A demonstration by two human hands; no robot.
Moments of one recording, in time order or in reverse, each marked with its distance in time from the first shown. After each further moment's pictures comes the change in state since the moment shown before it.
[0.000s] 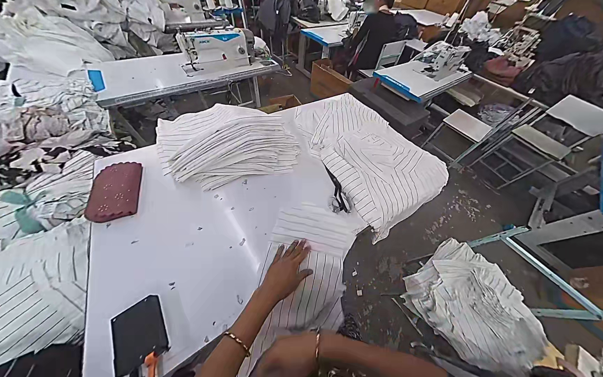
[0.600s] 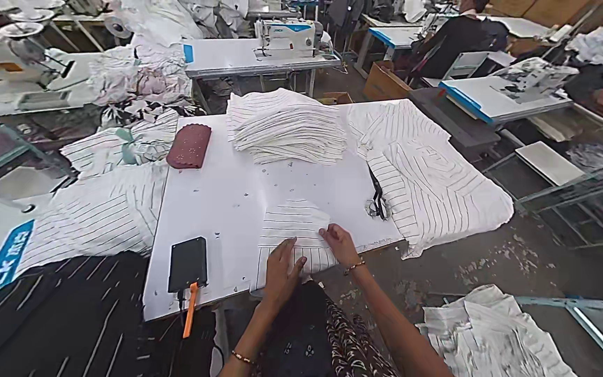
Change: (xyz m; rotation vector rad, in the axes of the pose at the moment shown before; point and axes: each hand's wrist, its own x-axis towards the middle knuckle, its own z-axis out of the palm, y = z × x) left_hand -0.069 -0.020 0.060 -0.432 0.881 -0.240; right_hand -0.008 0.078 -0.106 0.245 1.001 0.402
